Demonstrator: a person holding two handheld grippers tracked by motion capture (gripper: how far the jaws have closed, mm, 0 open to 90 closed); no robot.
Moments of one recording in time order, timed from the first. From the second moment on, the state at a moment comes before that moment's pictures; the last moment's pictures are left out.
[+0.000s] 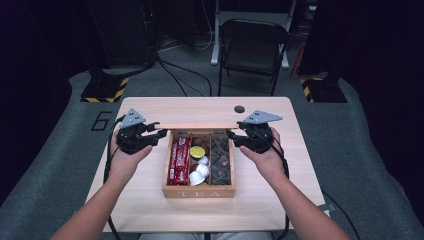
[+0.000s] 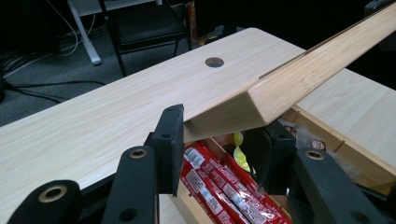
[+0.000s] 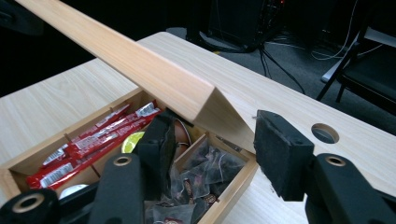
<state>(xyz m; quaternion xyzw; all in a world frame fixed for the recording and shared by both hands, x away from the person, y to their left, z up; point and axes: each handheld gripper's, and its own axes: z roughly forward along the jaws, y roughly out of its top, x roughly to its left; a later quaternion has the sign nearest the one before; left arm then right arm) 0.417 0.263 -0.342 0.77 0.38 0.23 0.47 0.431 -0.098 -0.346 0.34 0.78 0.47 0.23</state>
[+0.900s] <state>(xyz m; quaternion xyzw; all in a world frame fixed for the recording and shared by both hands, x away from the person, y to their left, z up) 0.451 0.262 -0.360 0.76 0.39 0.23 0.47 0.451 -0.095 -0.338 0.34 0.78 0.47 0.24</state>
